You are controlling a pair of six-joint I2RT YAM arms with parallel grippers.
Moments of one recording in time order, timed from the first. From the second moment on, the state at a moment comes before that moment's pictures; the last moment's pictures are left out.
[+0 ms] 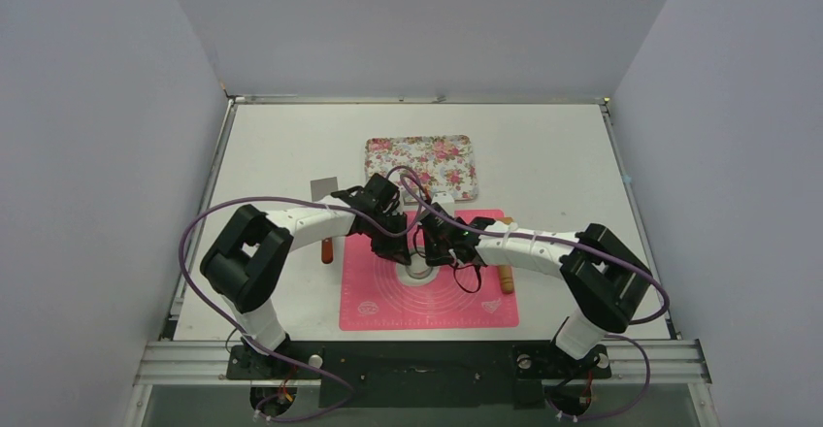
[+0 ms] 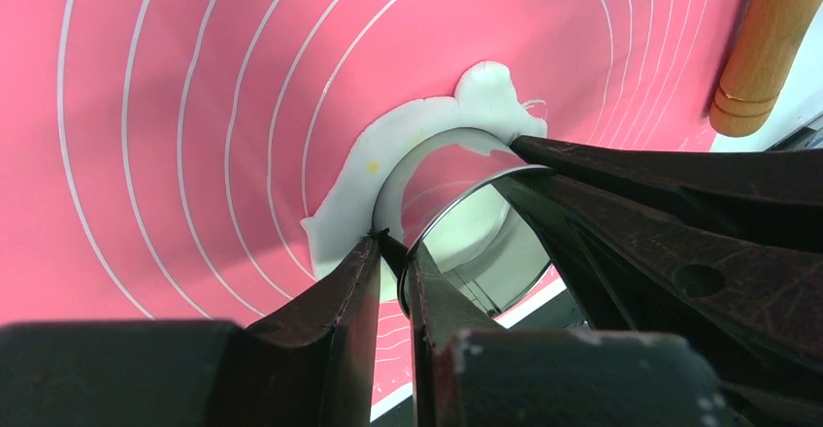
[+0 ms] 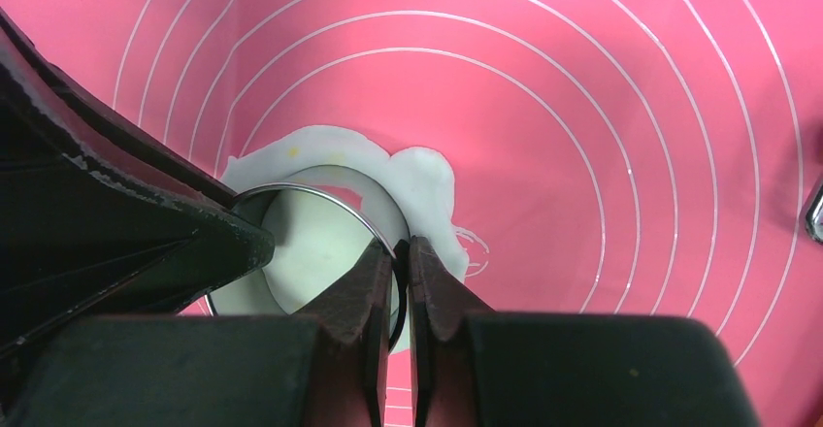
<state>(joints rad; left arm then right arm) -0.67 1.74 1.01 -0.42 0.37 -0.59 0.90 1.62 0.91 -0.32 0.17 0.64</state>
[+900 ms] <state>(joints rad) -0.67 1.74 1.08 -0.51 0.39 -0.53 0.90 1.56 0.91 -0.35 0.18 0.66</state>
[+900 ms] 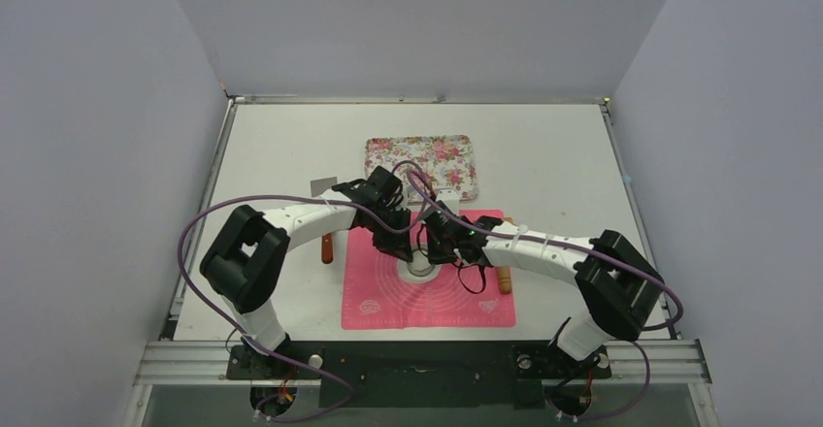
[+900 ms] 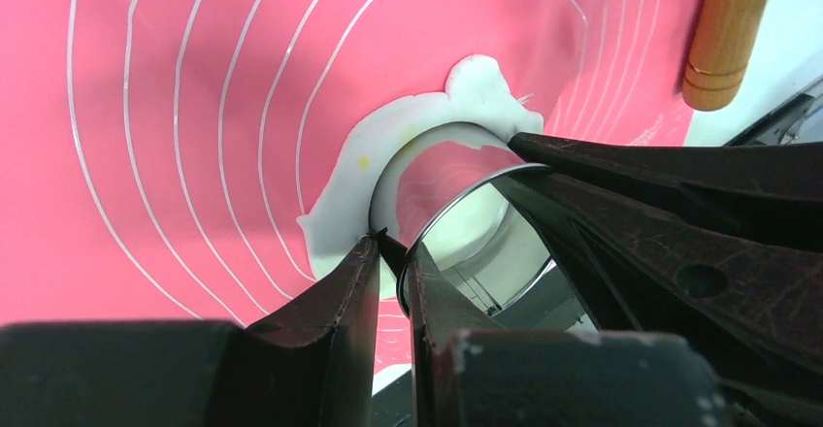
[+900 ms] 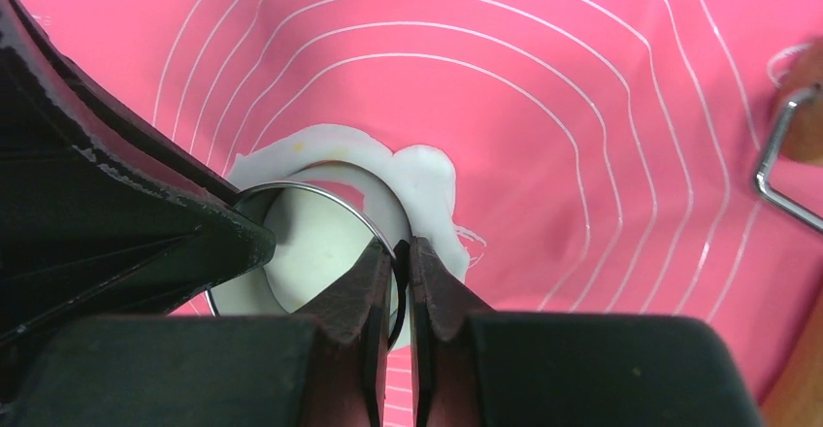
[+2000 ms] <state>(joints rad) -0.64 1.67 1.17 -0.60 0.44 -0.47 0.91 1.47 0.98 -0.44 0.25 0.65</state>
